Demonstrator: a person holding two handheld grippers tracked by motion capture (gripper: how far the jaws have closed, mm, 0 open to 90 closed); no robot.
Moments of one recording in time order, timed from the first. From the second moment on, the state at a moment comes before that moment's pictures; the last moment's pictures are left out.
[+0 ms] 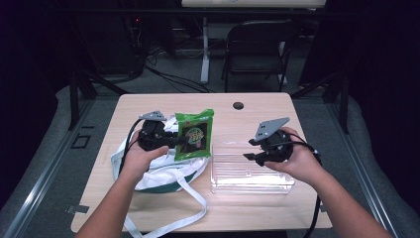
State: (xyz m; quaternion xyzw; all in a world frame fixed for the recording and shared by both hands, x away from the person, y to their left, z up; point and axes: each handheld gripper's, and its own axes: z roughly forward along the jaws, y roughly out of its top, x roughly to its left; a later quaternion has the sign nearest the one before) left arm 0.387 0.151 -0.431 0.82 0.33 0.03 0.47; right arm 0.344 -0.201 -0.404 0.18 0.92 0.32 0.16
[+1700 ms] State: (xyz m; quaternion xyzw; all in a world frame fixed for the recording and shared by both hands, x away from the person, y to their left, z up) left arm 0.383 0.093 -0.433 0.85 0.25 0.00 0.46; right arm 0.377 -0.150 -0.330 0.07 0.95 0.26 0.18
